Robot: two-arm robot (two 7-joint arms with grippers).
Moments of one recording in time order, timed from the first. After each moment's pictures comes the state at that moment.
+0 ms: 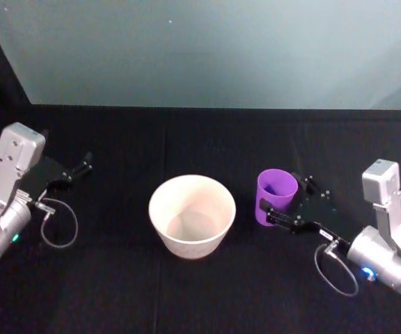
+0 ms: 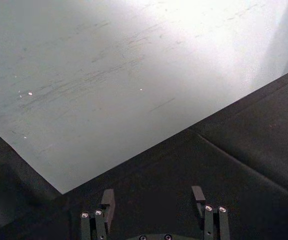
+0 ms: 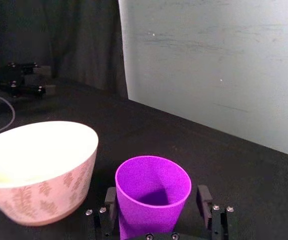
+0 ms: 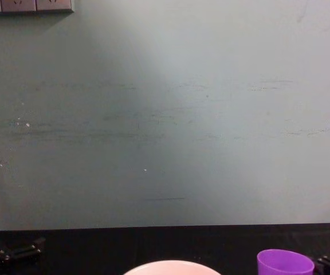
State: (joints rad) left arm -0.20 0.60 0.45 -1.41 -0.25 -0.12 0.03; right arm 0.22 0.46 -0.40 -1.23 0.40 -0.27 0.52
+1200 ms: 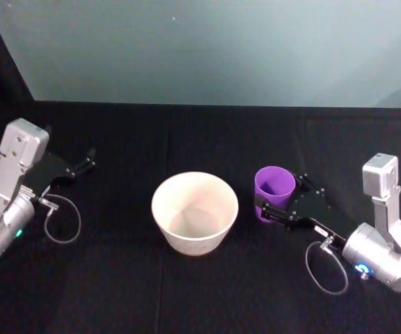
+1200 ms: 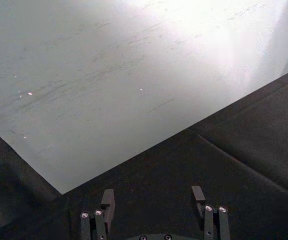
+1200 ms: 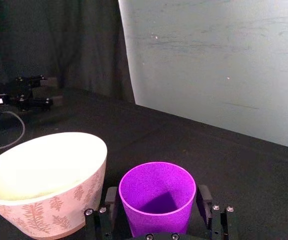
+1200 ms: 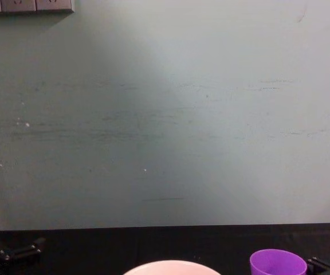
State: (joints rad) left arm -0.20 0.60 0.45 -1.41 -0.25 -0.12 0.03; right arm 0.20 0.41 -0.35 -1.24 0.41 -0.22 0.58
